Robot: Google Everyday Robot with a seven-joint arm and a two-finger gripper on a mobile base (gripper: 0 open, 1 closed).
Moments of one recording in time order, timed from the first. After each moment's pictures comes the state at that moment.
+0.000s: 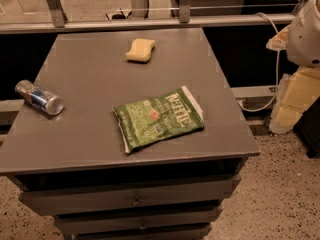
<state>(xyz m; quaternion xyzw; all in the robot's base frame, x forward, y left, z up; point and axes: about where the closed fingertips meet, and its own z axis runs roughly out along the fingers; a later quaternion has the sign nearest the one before) 0.438 -0.216 0.977 -0.60 0.78 -0.04 0.16</state>
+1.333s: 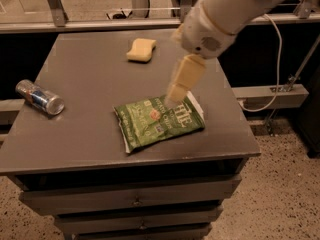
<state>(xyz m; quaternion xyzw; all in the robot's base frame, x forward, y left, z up) 0.521 -0.047 0.957 -0.65 0.71 0.10 0.26</state>
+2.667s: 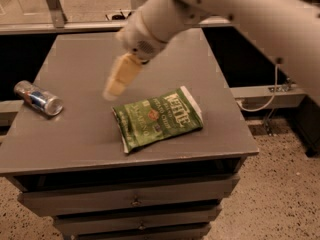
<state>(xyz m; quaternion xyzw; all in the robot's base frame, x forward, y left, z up) 0.567 0.099 0.939 -0.66 0.64 0.19 0.33</state>
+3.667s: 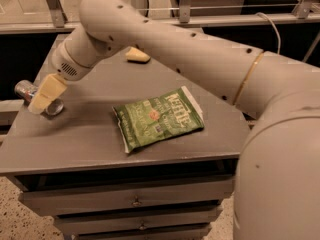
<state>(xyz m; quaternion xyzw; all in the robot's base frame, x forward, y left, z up) 0.582 0.271 0.883 -0.62 0.65 0.28 0.33</state>
